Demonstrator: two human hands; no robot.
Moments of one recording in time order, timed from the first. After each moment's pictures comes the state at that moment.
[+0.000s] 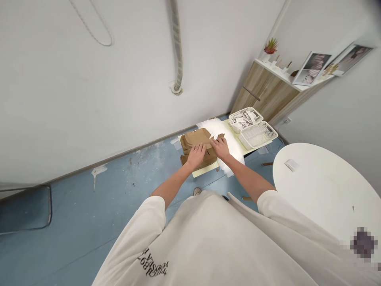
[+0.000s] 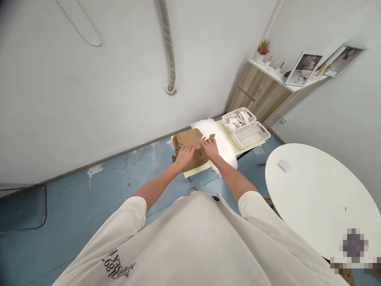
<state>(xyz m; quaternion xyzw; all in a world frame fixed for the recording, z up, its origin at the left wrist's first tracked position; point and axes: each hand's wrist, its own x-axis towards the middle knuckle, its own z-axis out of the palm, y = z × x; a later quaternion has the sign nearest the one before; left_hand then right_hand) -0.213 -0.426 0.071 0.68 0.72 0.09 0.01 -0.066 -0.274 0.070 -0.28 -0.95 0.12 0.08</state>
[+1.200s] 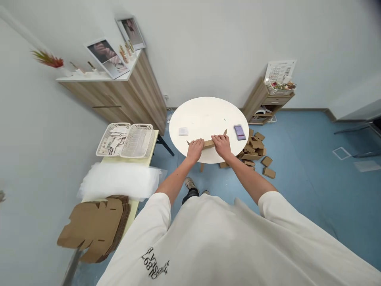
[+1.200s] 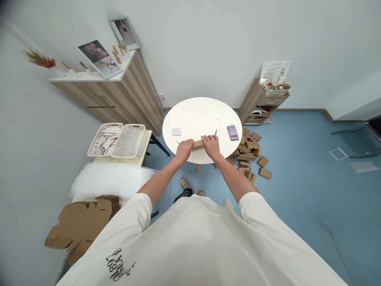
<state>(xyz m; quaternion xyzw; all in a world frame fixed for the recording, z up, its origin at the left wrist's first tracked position) 0.360 -0.274 0.089 0.95 0.30 0.07 0.08 0.549 -0.364 0.092 -0.75 -0.65 0.02 0.16</state>
